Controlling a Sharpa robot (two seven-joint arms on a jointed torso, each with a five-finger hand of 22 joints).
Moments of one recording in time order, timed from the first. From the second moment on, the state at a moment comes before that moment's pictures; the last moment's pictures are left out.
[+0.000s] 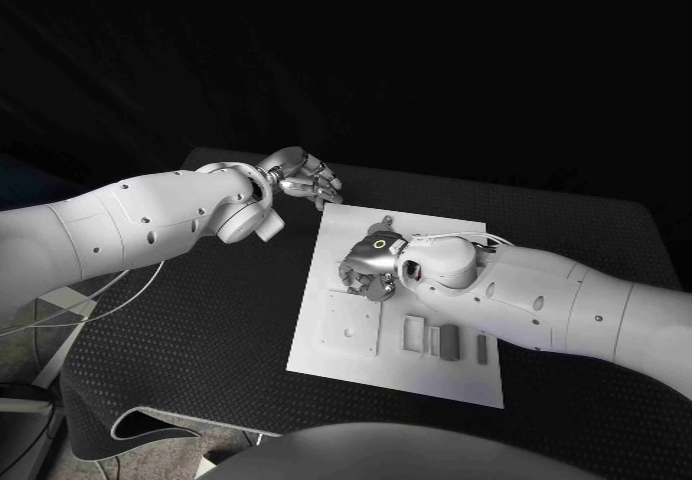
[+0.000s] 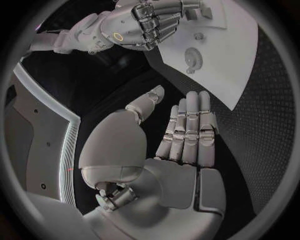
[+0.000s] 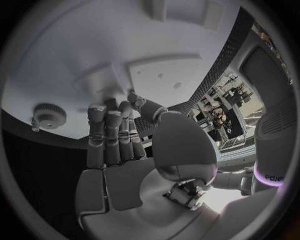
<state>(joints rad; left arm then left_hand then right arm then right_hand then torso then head) 1.29 -0.76 -0.13 1.23 -0.66 -0.19 0.13 1.13 -0.16 0.53 -0.24 0.10 0.83 0.19 0.29 0.49 1.11 0.13 0.07 0.36 1.05 0.03 0.70 0.61 0.01 1.08 -0.07 0.07 0.99 1.20 -0.31 -0.25 1.17 -1.84 -0.12 0.09 1.25 -0.09 0.69 -0.29 0.07 0.86 0.10 0.29 0.54 1.02 0.02 0.67 1.00 1.10 -0.08 1.22 0.86 0.18 1.17 -0.04 0.90 1.31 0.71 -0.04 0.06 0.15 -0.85</state>
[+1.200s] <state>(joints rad) 1.29 -0.76 -0.13 1.23 -0.66 -0.19 0.13 1.13 -0.16 0.53 -0.24 0.10 0.83 0.19 0.29 0.49 1.11 0.13 0.07 0.36 1.05 0.03 0.70 0.61 0.01 1.08 -0.07 0.07 0.99 1.18 -0.28 -0.24 1.15 -1.87 -0.11 0.09 1.25 -0.08 0.69 -0.29 0.08 0.89 0.12 0.31 0.55 1.01 0.02 0.70 1.01 1.10 -0.08 1.23 0.86 0.18 1.16 -0.04 0.92 1.31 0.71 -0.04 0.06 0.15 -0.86</state>
